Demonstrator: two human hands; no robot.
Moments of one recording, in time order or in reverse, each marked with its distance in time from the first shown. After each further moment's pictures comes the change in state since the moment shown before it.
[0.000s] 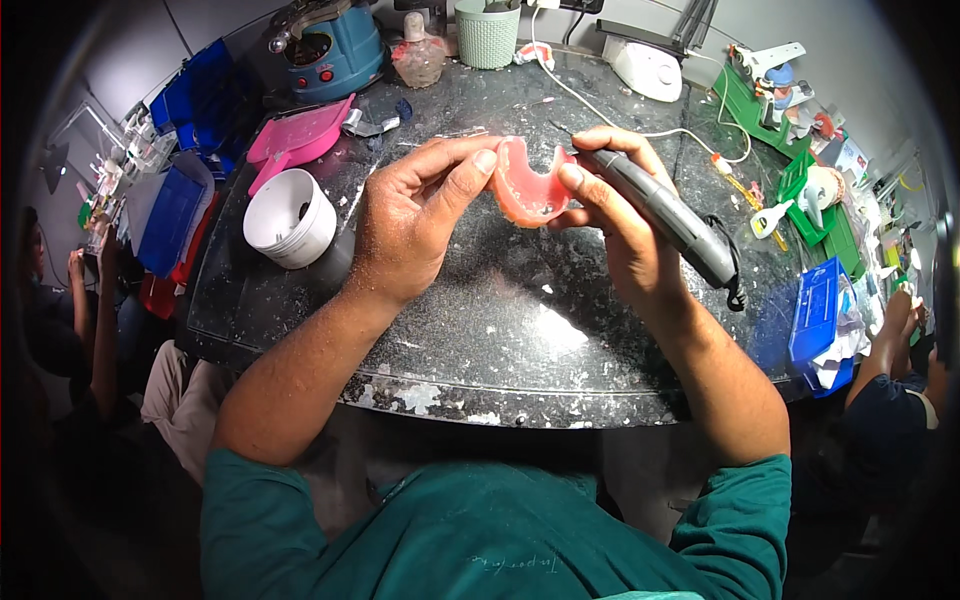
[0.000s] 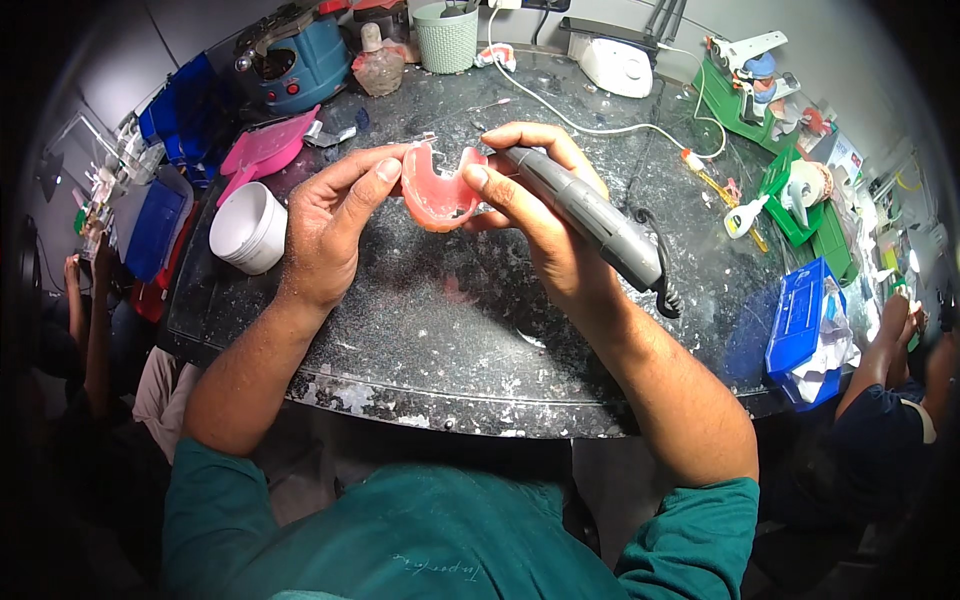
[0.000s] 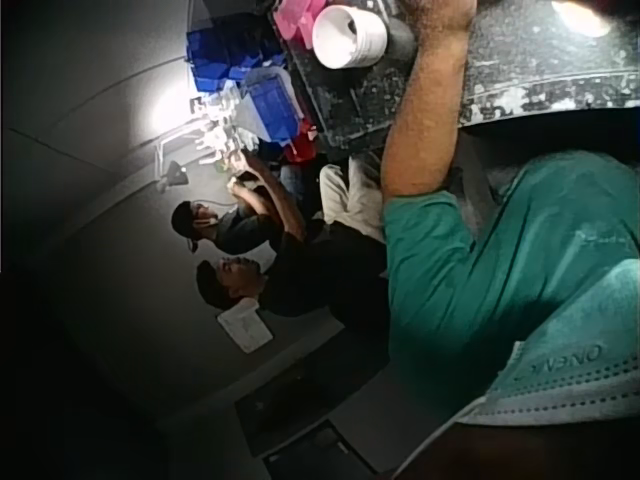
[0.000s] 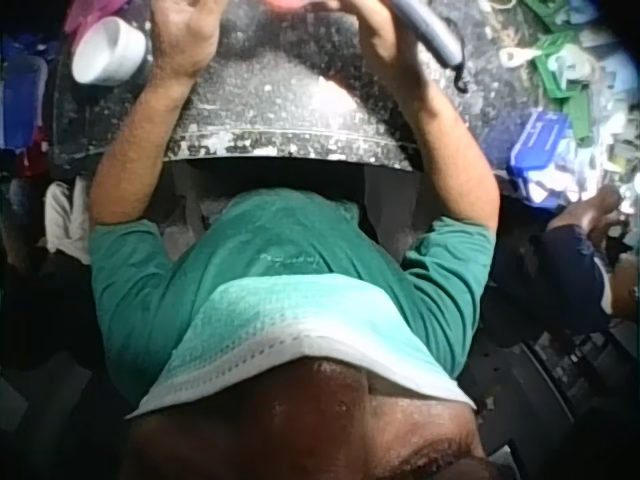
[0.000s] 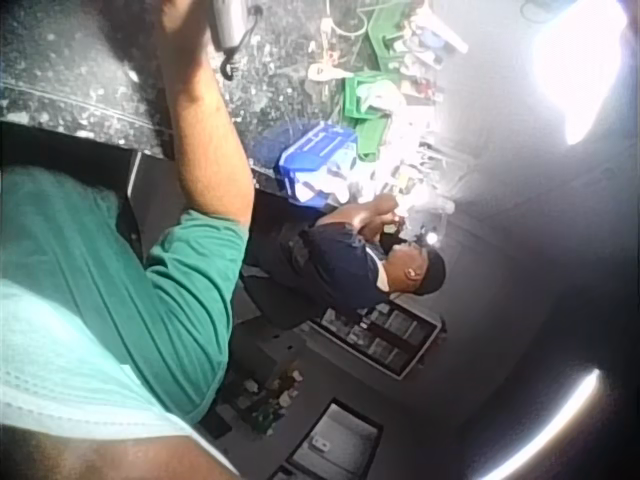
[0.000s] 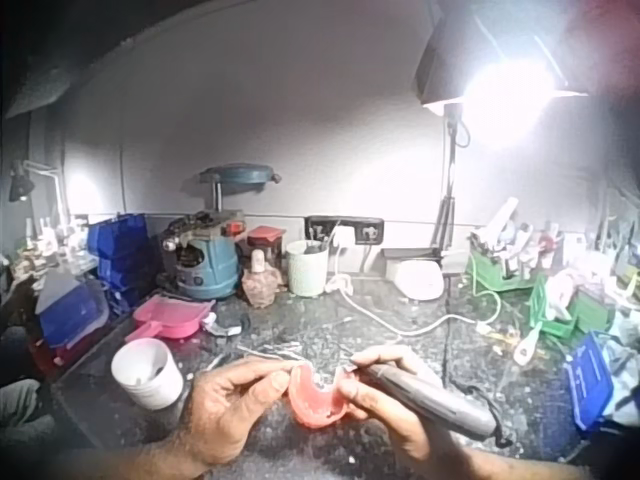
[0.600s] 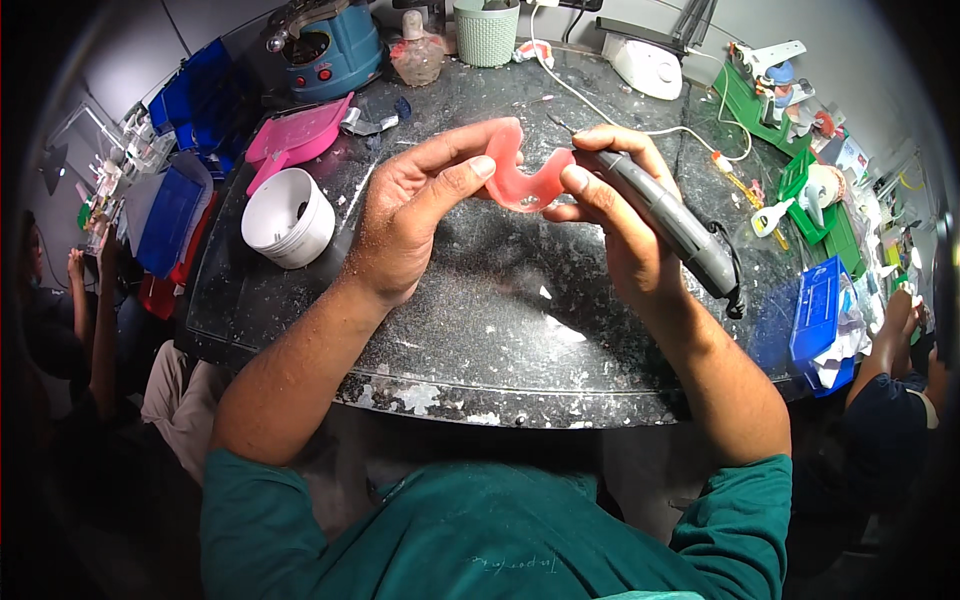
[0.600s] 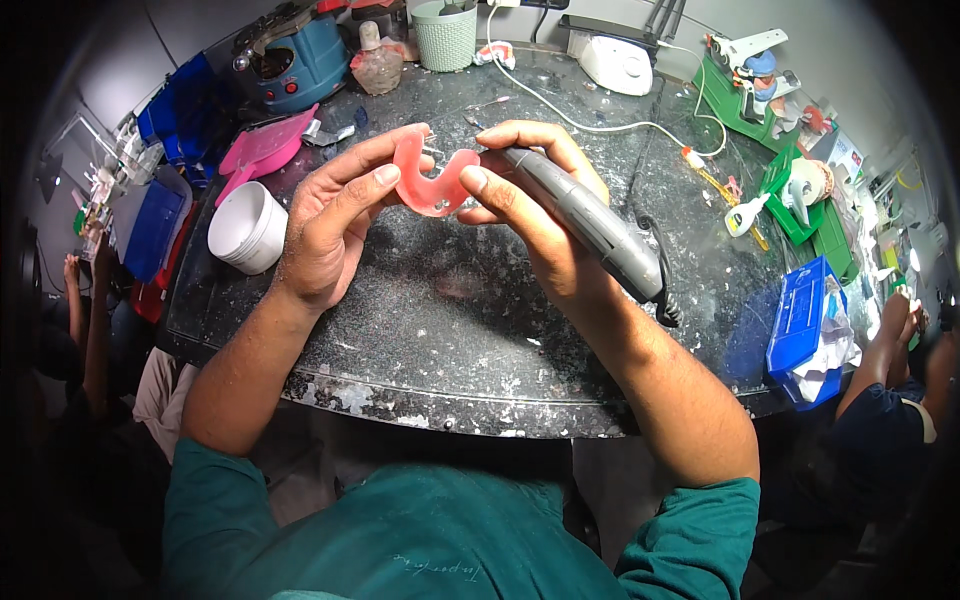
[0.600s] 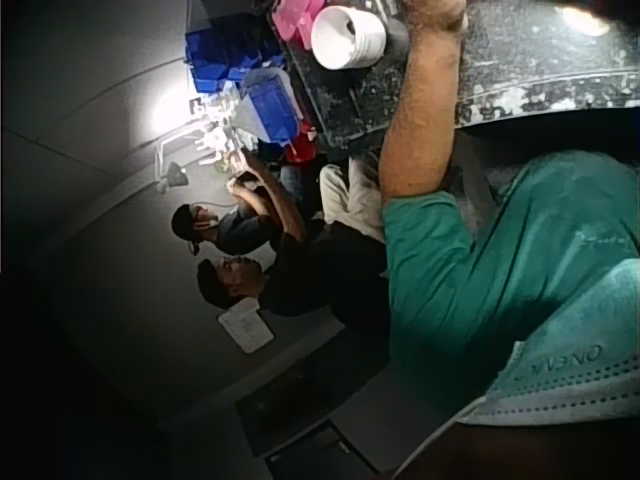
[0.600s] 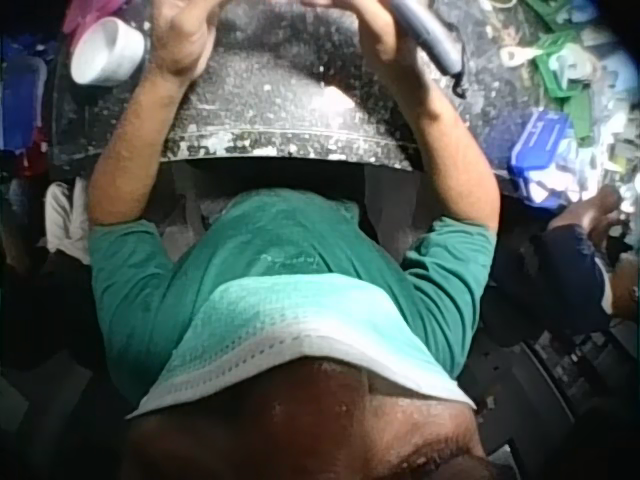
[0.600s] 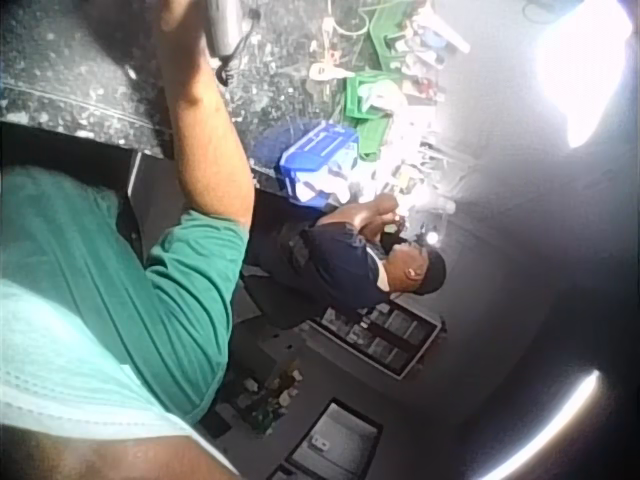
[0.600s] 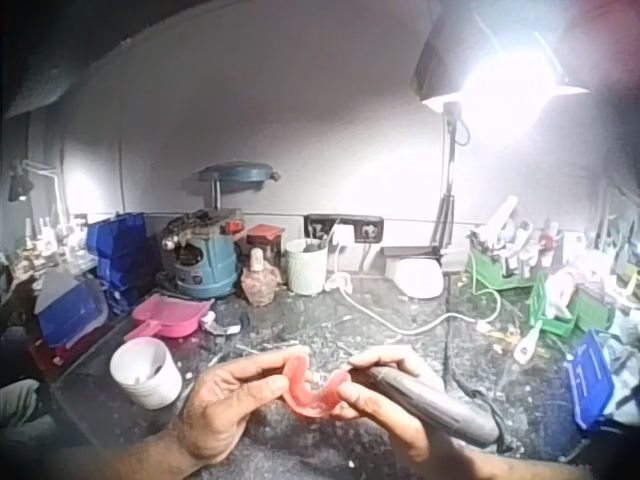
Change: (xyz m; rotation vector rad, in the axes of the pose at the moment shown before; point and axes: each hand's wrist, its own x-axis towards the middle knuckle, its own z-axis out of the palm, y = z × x) left_hand 0.003 -0.001 -0.004 -0.289 -0.137 -0.119; right_hand -0.002 0.000 0.001 -0.022 -0.020 -0.049
